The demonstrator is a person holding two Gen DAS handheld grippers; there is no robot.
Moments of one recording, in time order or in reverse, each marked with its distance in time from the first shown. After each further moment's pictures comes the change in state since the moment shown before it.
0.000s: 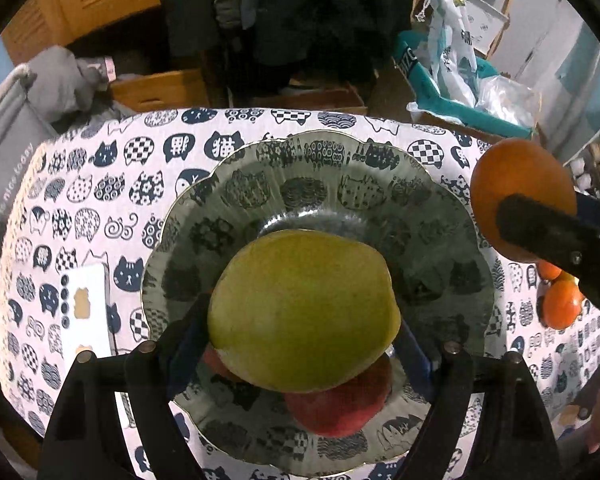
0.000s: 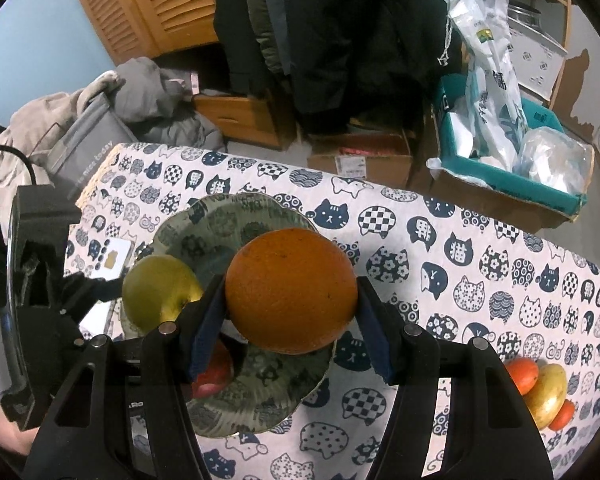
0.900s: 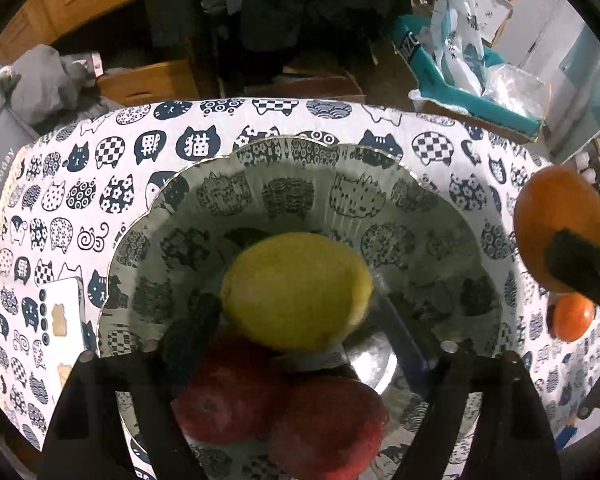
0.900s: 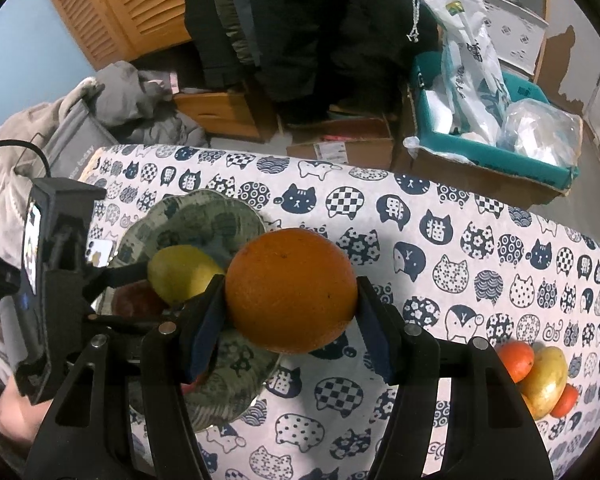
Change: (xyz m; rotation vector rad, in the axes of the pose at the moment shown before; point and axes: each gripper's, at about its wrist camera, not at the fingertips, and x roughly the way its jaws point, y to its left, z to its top) left arm 0.030 -0.009 0.013 -0.005 0.045 -0.015; right arm 0.001 -0.029 -0.008 0.069 0.024 -0.017
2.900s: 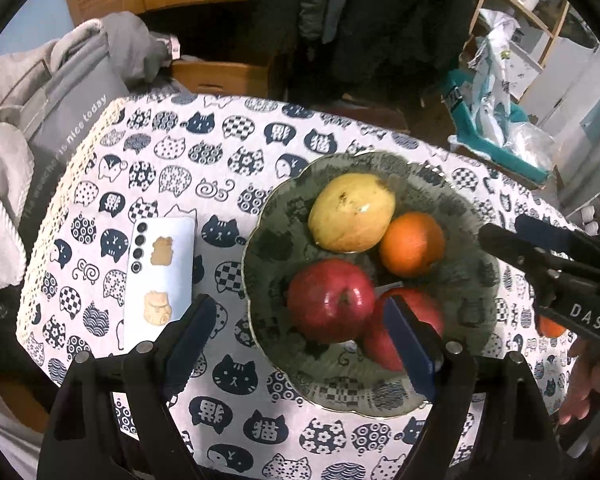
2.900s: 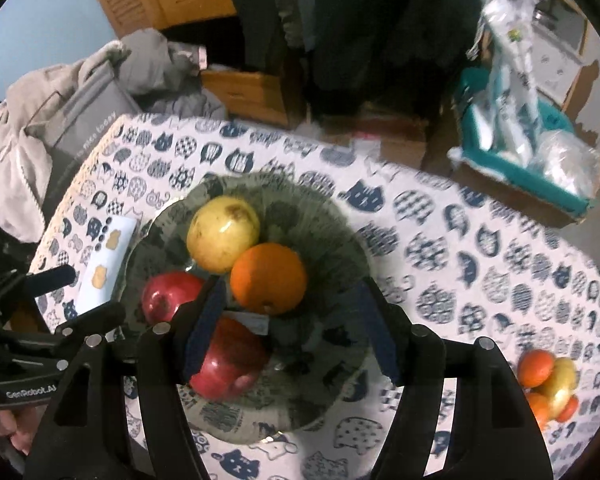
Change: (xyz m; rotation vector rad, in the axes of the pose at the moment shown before) left arm -0.089 0.079 -0.052 -0.161 -0.084 0.037; right arm 0.012 0.071 0.002 -0.117 0.030 -0.021
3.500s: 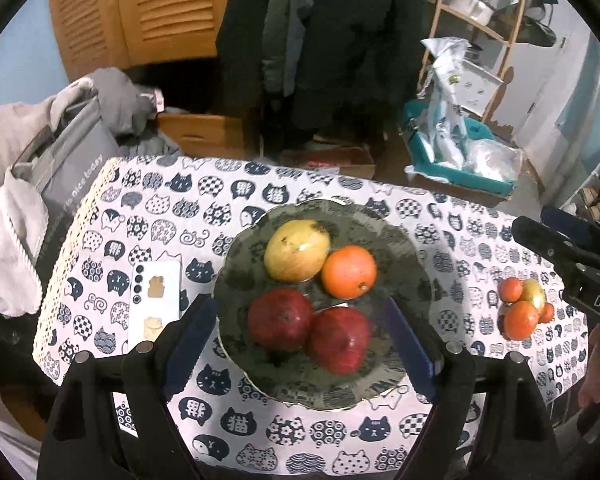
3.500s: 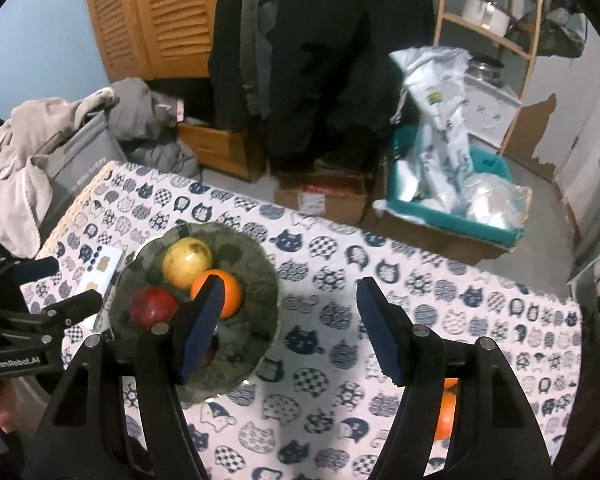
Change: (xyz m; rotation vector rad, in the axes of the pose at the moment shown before) left arm -0.067 -0.046 -0.001 0.074 -0.140 -0.024; right arm -0.102 -0.035 -0.013 -0.019 -0.179 -0.128
